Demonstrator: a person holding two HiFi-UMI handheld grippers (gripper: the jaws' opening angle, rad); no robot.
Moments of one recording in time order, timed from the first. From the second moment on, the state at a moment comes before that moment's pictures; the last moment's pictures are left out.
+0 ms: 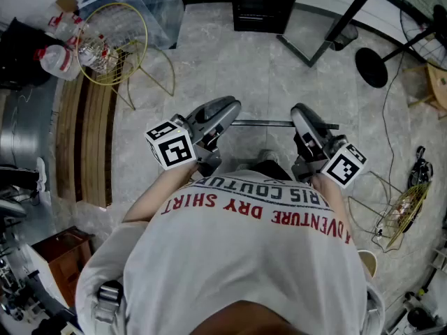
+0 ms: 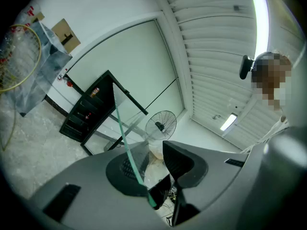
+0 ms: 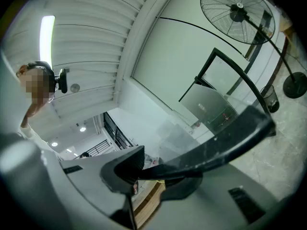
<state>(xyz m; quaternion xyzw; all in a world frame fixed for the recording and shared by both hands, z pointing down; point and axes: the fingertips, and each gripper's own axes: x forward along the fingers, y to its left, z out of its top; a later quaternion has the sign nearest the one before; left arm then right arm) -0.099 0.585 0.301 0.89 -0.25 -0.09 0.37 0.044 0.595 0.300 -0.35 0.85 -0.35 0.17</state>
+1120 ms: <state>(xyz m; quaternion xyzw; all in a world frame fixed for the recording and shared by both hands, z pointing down) -0.097 0.525 0.307 0.89 -0.26 -0.10 0.36 0.045 0.533 0.304 -0.35 0.86 -0.33 0.16</state>
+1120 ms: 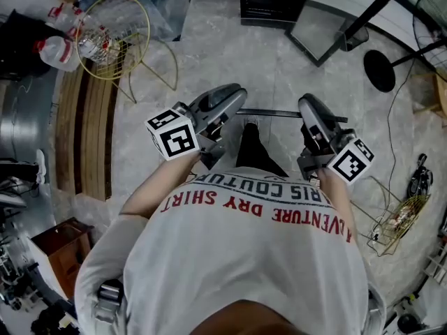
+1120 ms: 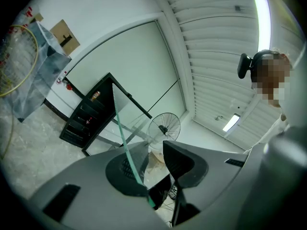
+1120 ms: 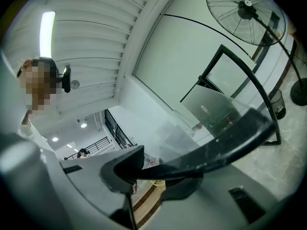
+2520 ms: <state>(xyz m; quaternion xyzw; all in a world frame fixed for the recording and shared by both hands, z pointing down) -0.056 0.213 0.303 0.89 -0.25 -0.07 0.36 0.086 0.226 0.304 -0.36 0.85 -0.35 0.17</state>
